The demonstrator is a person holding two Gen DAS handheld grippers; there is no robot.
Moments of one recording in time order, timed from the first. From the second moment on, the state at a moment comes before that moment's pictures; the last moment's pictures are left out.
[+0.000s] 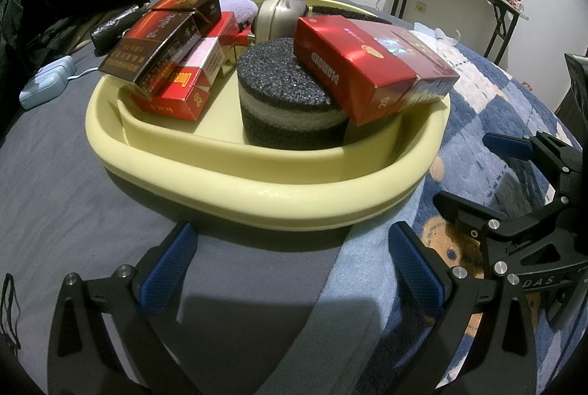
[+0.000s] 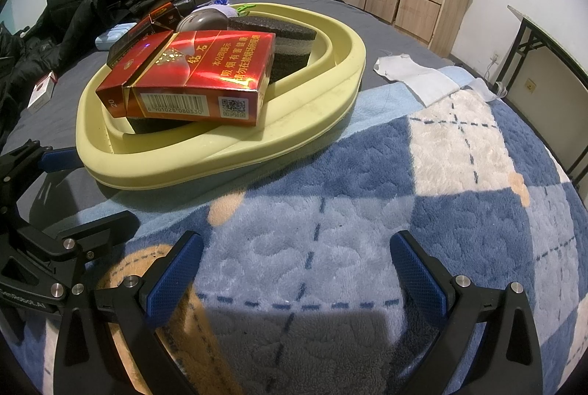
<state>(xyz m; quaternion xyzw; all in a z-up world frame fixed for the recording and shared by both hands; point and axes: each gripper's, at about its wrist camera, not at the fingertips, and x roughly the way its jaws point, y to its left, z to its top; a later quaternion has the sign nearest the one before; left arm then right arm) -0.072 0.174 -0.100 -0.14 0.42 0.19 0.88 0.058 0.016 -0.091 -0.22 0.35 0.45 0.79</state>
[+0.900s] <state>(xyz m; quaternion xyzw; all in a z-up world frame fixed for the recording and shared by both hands) -0.072 0.174 -0.099 -0.14 0.42 0.19 0.88 0.059 0.016 -0.091 -0.22 0.35 0.45 0.79</state>
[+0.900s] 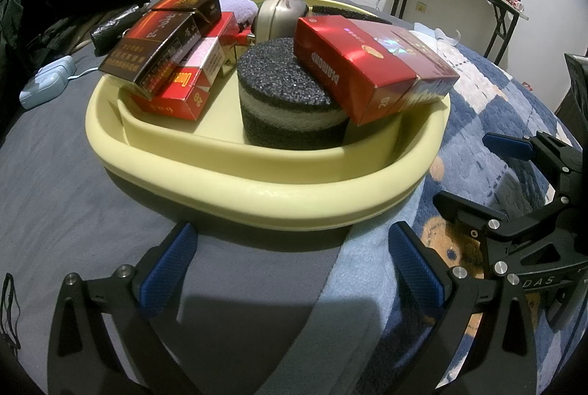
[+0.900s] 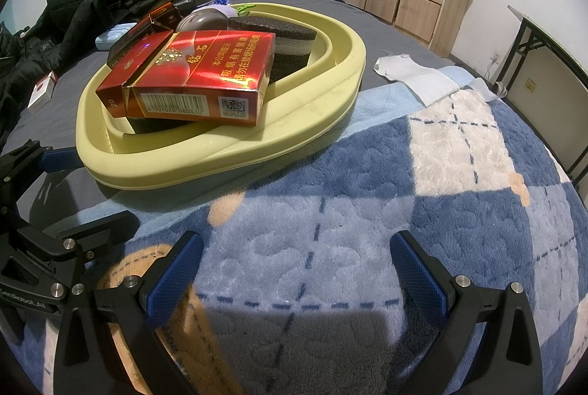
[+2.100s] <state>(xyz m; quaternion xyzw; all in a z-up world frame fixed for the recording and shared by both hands) -0.072 0.174 -0.100 -0.14 0.42 0.19 0.88 0.060 0.016 -0.091 -0.22 0.35 0.45 0.79</state>
